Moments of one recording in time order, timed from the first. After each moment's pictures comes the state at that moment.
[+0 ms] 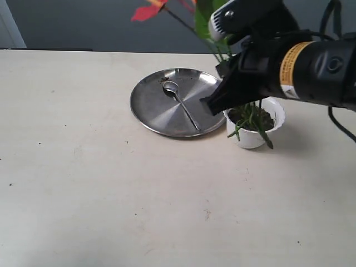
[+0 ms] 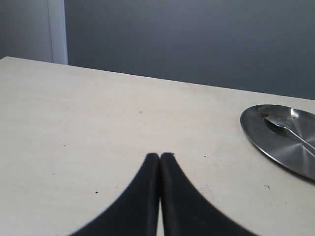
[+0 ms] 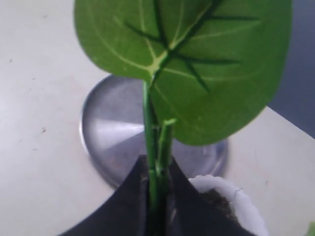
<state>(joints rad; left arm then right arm) 0.04 0.00 0.00 -0.18 0.25 0.01 0.84 1.30 -0.83 -0.88 0.26 0.70</state>
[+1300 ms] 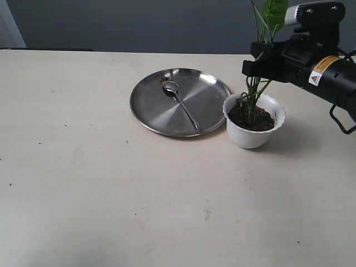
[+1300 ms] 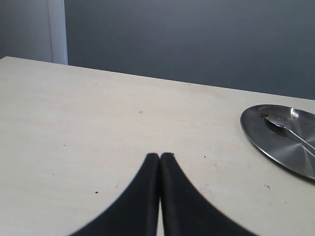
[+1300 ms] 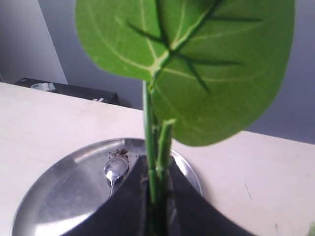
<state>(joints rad) 0.04 0.00 0.00 -0.18 0.25 0.01 0.34 1.62 -0.71 -0.42 -0.62 0.40</state>
